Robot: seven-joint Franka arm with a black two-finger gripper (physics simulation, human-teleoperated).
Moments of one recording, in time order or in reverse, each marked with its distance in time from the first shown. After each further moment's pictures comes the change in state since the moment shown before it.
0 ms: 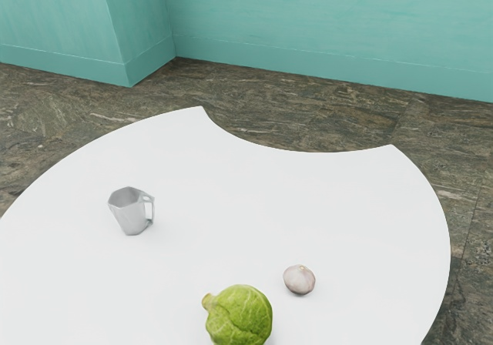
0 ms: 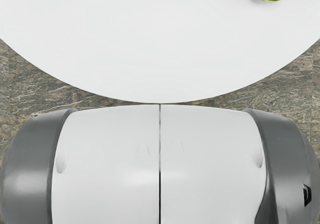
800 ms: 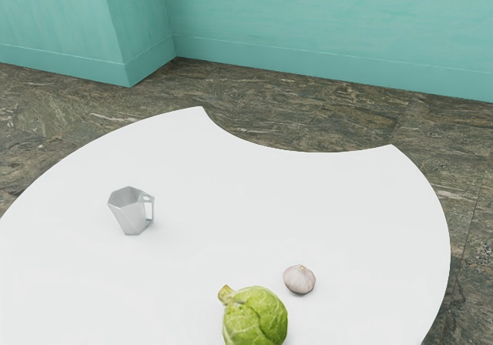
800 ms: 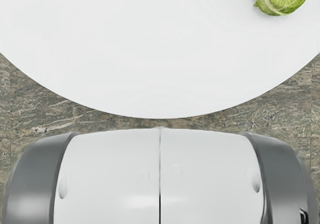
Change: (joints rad) arm 0.000 0.002 0.000 -0.008 0.000 0.049 0.000
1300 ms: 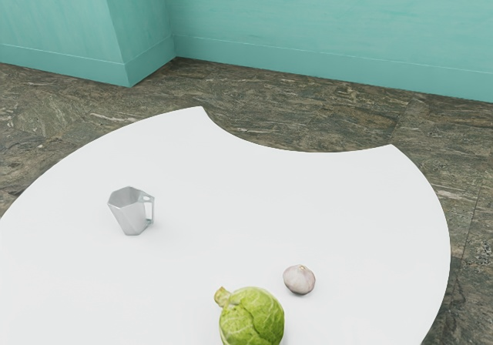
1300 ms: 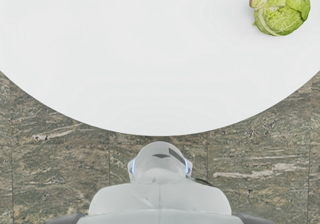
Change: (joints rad) arm 0.000 0.000 0.000 -0.199 0.000 0.164 0.000
